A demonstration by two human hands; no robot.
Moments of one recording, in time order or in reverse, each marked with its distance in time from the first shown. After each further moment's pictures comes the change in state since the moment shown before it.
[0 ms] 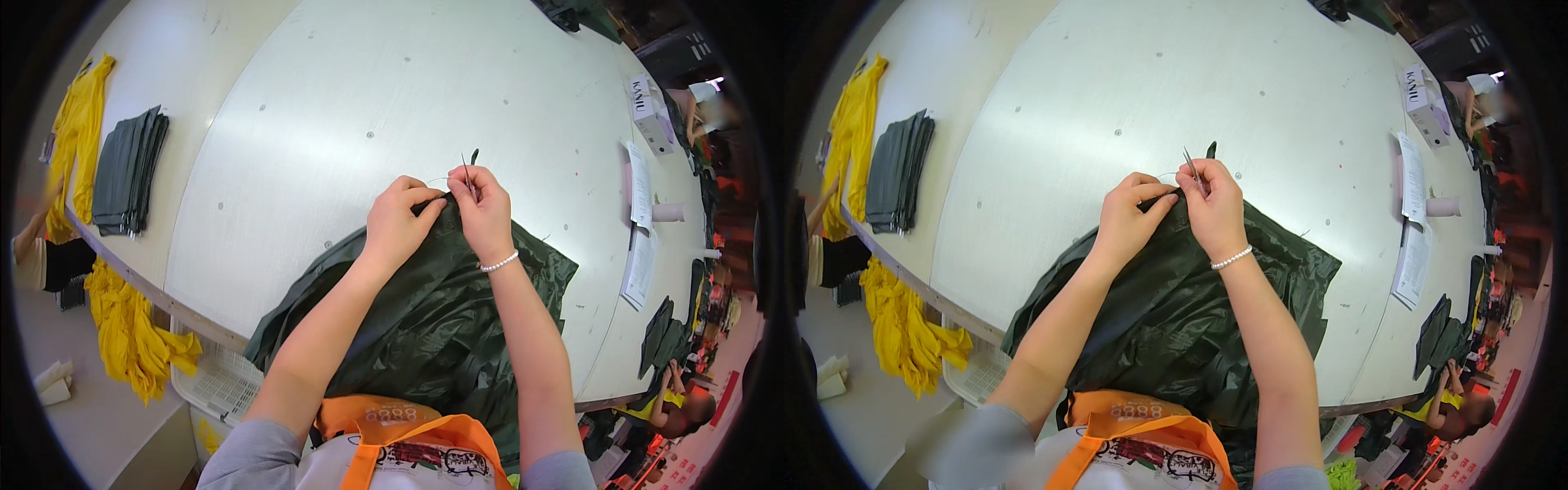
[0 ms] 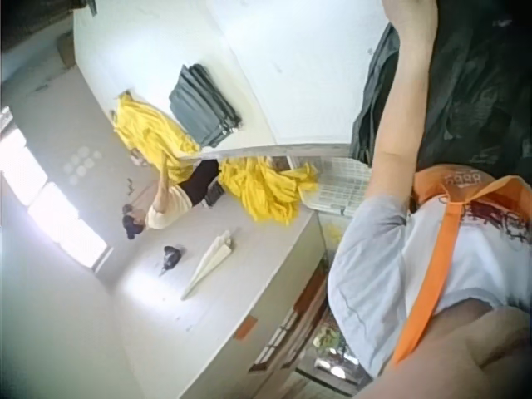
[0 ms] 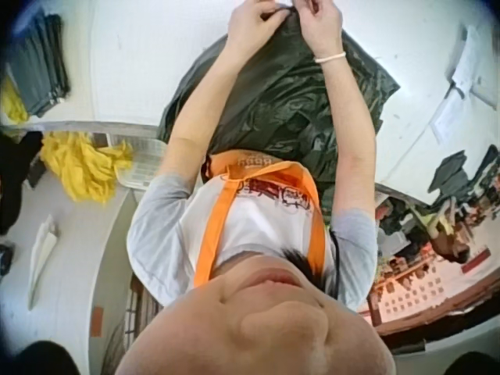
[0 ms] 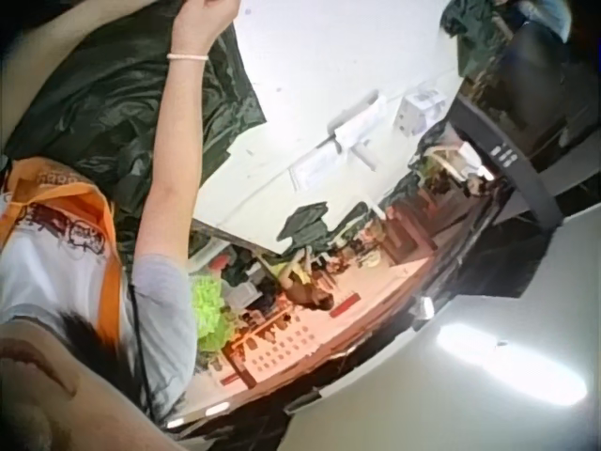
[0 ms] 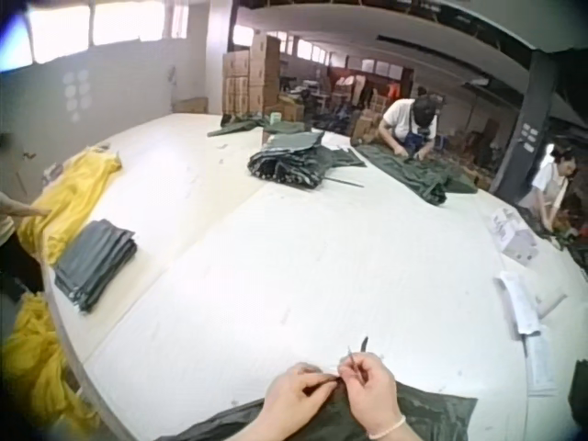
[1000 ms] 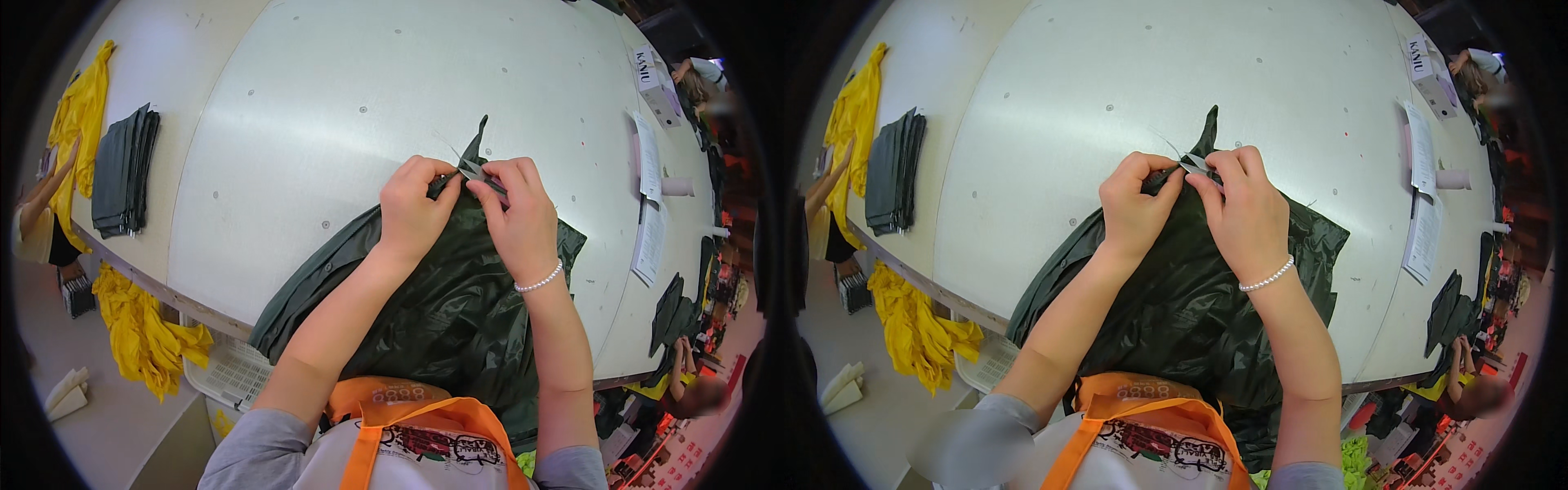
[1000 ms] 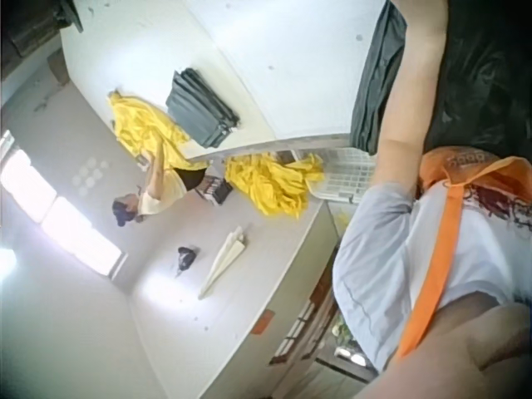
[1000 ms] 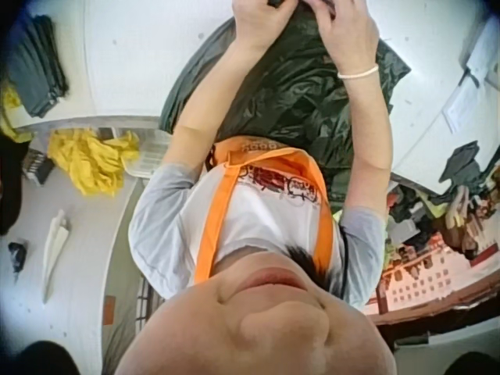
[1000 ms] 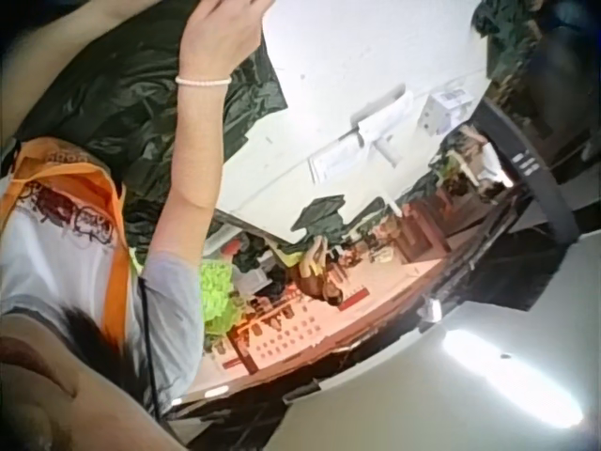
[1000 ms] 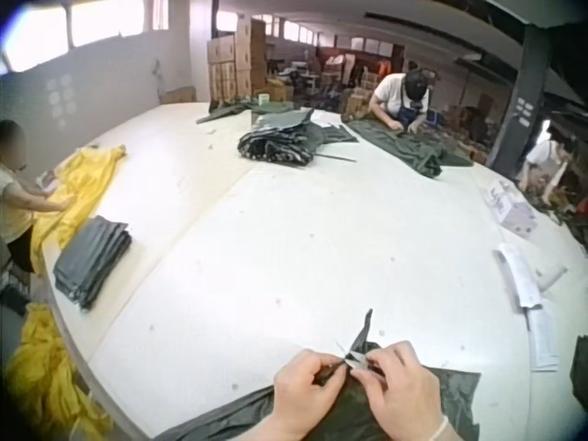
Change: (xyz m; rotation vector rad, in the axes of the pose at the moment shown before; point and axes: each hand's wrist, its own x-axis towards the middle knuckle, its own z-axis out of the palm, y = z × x) left_hand -0.013 0.016 0.027 -0.118 0.321 0.293; right_hand -0.036 -0.056 -0.039 -0.736 -0.006 -0.240
